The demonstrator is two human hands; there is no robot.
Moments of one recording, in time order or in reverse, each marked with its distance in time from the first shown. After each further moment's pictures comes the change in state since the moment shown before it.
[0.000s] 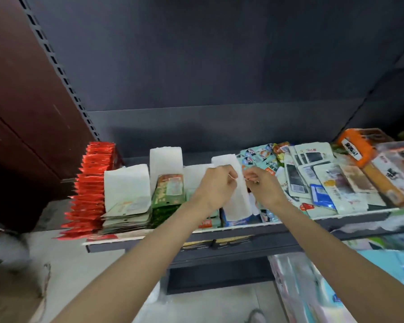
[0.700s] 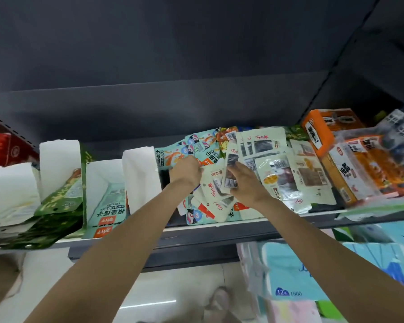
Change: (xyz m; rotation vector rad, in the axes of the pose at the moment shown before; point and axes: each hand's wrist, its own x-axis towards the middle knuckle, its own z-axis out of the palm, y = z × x) left_hand 0.139 0.047 0.152 0.360 -0.068 -0.439; right_hand 0.060 0.174 -0.088 -0.281 -0.368 -0.028
